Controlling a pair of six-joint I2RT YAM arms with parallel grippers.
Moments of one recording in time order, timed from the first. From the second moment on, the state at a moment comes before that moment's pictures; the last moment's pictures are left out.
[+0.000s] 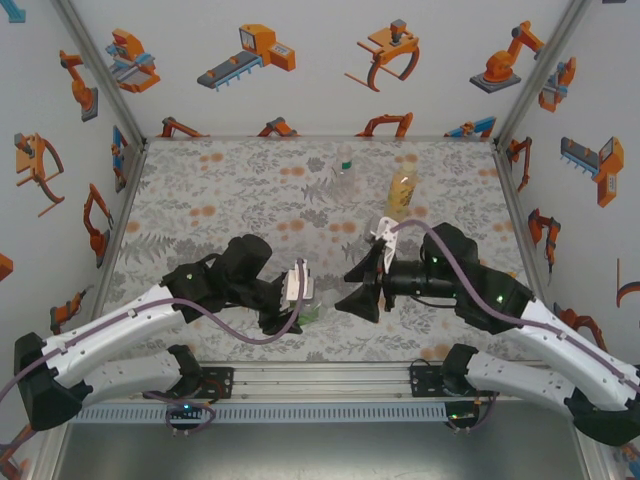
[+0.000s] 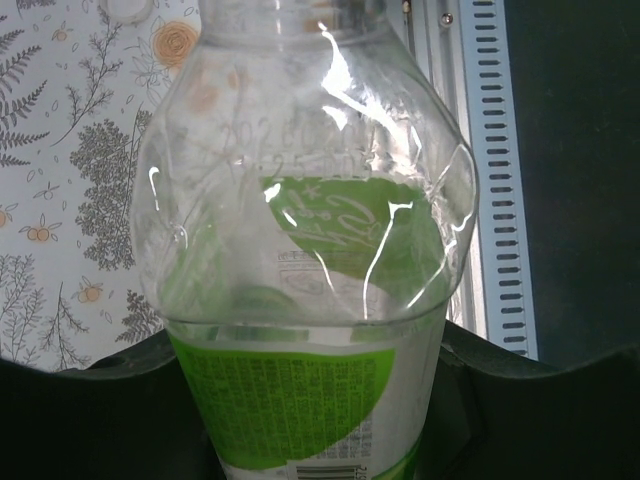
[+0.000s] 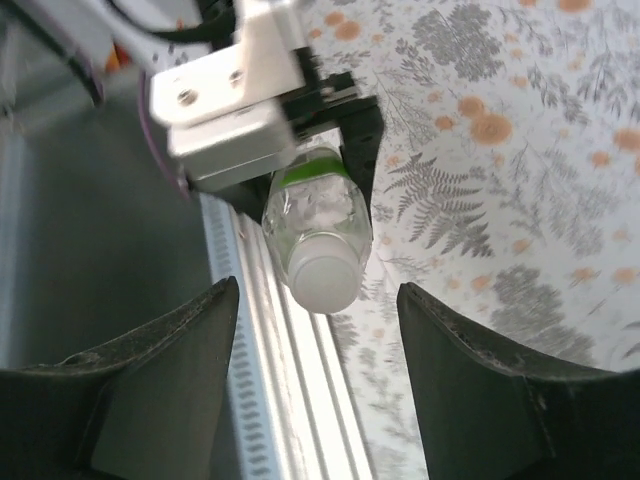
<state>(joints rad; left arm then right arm) -1.00 1.00 0.86 -0.60 0.55 0.43 0.96 0.82 1.03 -0.52 -0.48 0.04</state>
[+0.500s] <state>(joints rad) -1.00 1.00 0.86 -0.61 0.58 0.43 0.96 1.01 1.19 -0.77 -0.65 -0.58</state>
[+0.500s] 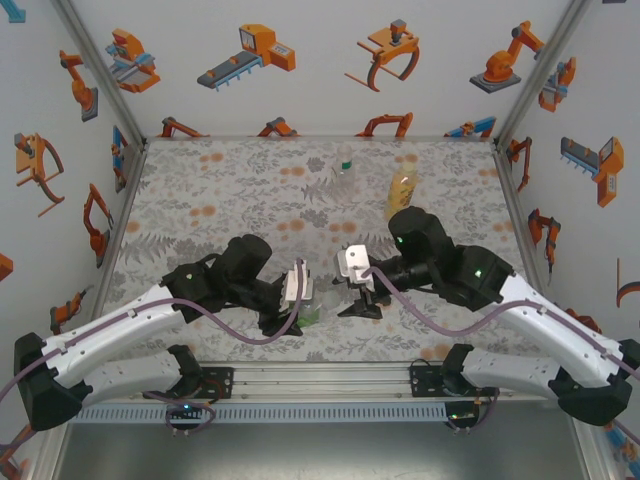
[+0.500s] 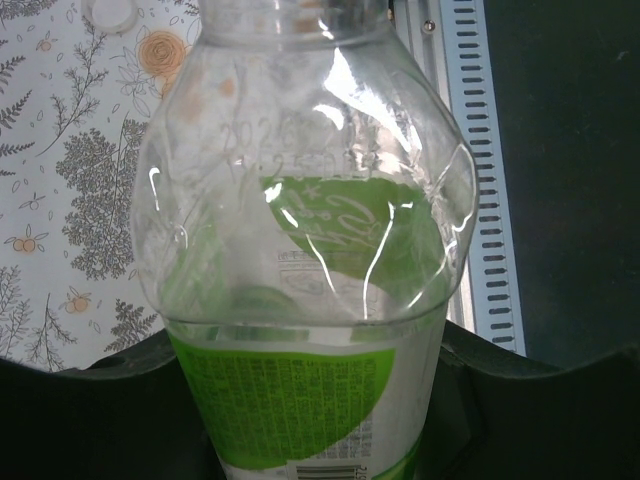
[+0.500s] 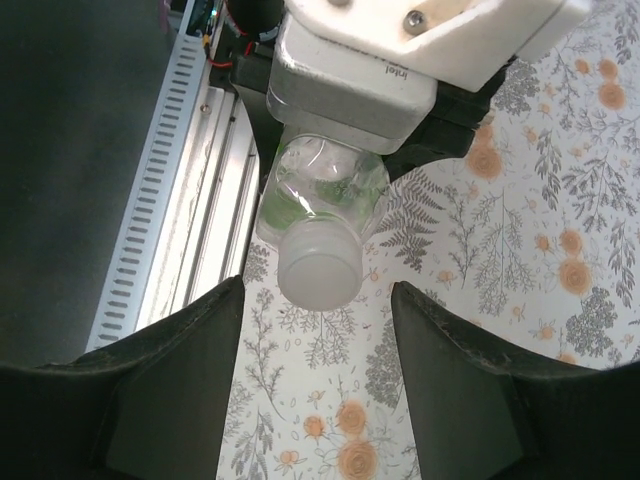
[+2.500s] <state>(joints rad) -1.00 0.97 0.86 -0.65 0.52 0.40 0.96 0.96 0.99 -0.43 -0.45 0.50</state>
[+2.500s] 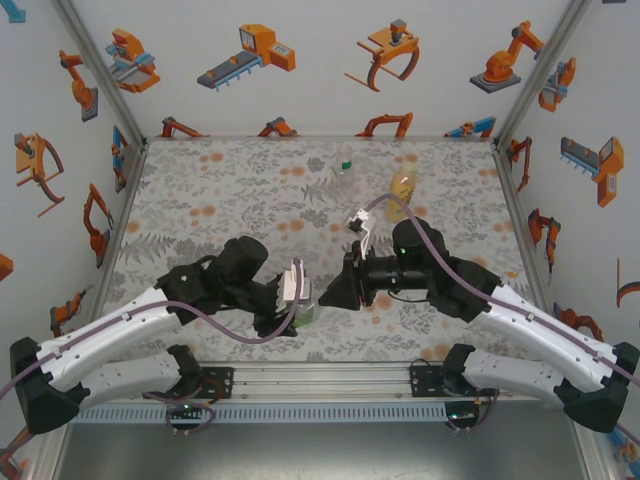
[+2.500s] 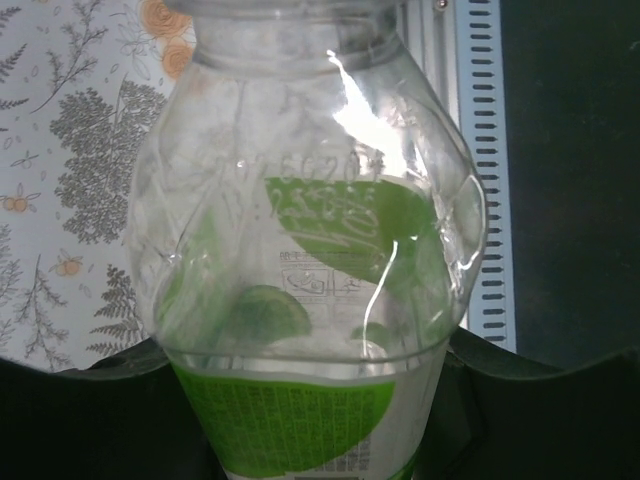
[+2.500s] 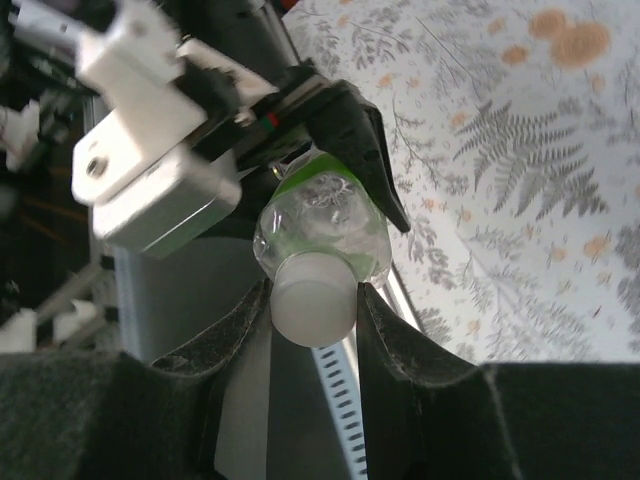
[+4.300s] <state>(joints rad) -1.00 0.75 0.74 -0.52 0.08 0.20 0.55 1.65 1.68 -0.99 -0.01 0.43</state>
